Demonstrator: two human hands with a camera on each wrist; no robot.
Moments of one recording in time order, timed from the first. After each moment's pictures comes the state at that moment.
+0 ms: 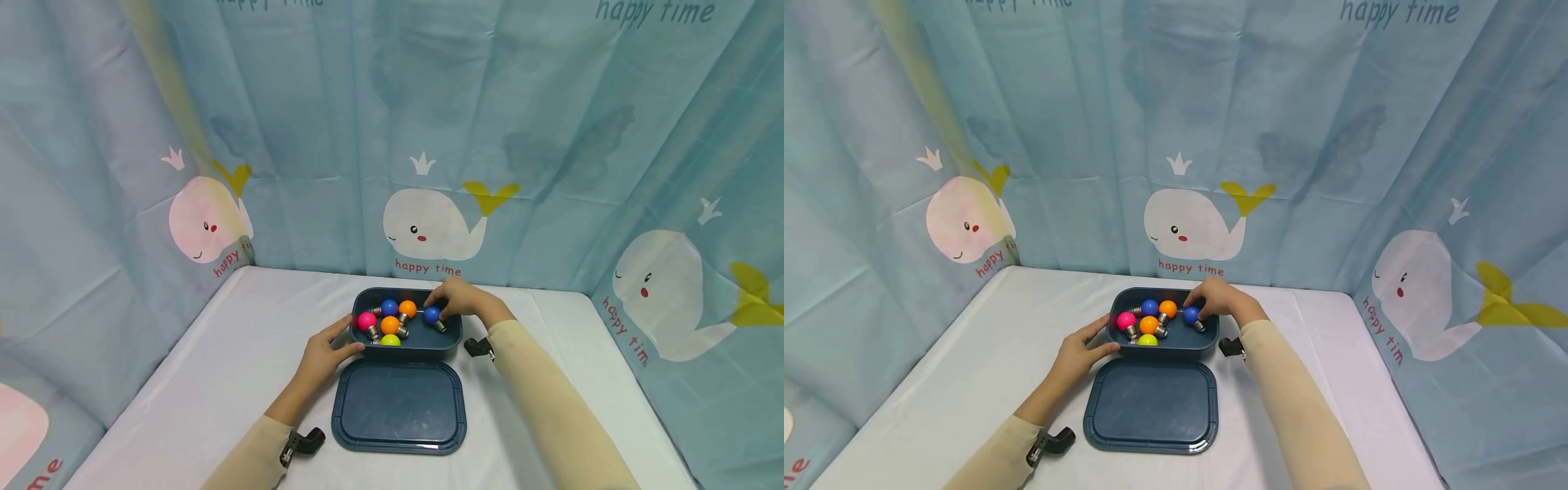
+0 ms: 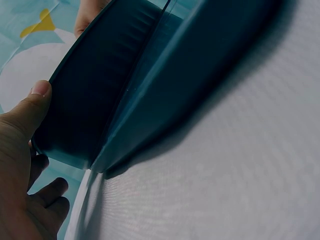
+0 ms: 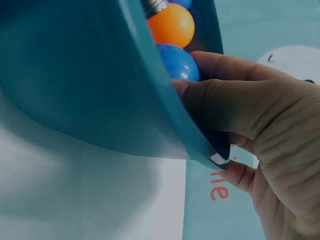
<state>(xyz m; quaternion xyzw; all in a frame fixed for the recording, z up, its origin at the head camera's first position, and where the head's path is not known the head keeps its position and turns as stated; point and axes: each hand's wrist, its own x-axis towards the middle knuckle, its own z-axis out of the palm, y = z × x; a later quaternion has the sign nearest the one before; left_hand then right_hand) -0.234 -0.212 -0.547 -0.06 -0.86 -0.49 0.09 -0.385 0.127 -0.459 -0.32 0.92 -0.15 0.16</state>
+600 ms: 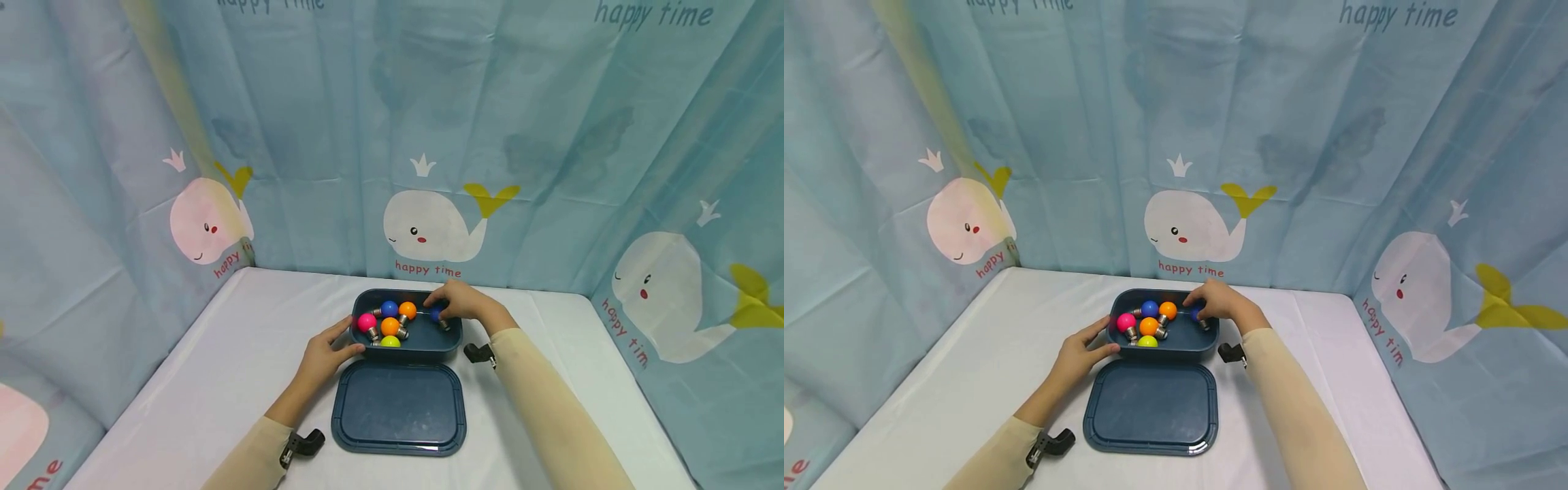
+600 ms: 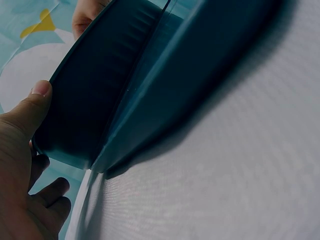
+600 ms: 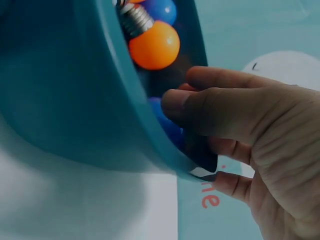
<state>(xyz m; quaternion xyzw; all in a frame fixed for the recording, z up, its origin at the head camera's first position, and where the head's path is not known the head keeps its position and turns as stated) -0.233 -0.211 -0.545 -0.06 -0.86 -0.49 0.09 -0.374 0.129 -0.459 -0.31 0.93 -0.17 0.13</state>
